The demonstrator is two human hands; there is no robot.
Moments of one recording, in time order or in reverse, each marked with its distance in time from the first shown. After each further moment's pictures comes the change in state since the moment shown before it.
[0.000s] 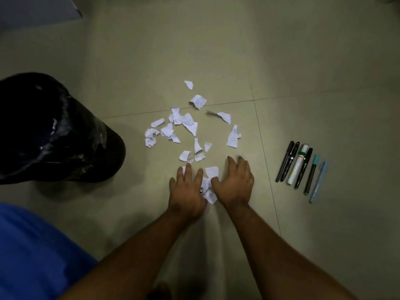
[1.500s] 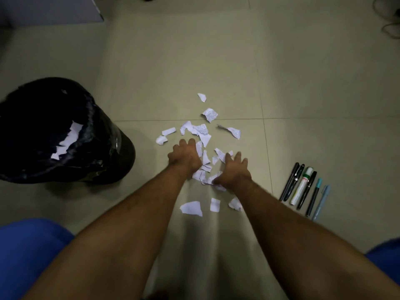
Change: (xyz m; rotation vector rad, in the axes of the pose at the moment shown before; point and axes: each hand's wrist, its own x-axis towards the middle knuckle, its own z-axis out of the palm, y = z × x) left_hand 0.101 -0.037 -0.109 -0.286 -0.097 -0.262; right_hand 0.087 -0.044 -0.027 -0.292 -0.619 -0.064
